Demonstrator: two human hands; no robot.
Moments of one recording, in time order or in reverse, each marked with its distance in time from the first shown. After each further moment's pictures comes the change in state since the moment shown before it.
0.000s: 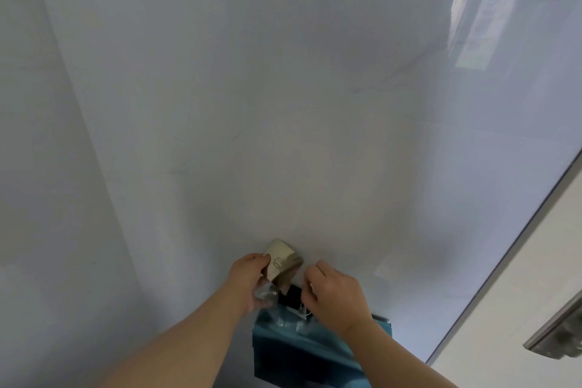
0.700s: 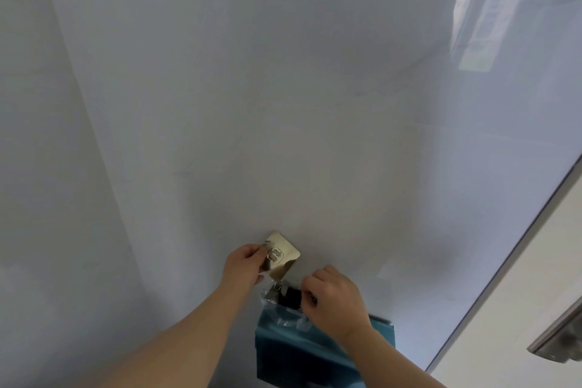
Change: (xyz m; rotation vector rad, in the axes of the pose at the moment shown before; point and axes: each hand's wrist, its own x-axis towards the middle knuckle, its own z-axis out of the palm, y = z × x) left_hand 0.002 0.006 -0.009 0.159 0.115 0.338; right_hand -0.005 -0.005 0.004 0.064 -0.024 0.005
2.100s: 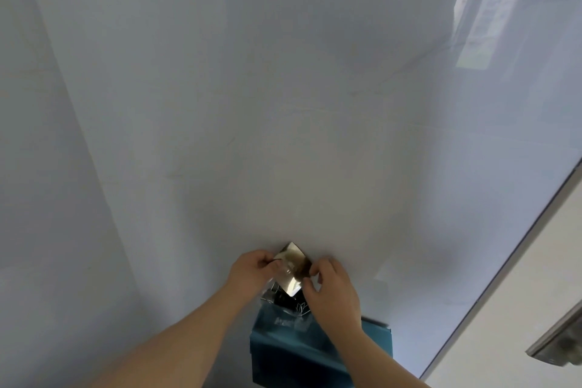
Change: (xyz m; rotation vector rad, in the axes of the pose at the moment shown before) left_hand 0.018 -0.015 0.010 0.378 -0.184 0.243; right_hand 0.011 -0.010 -0.012 0.360 -0.140 0.607
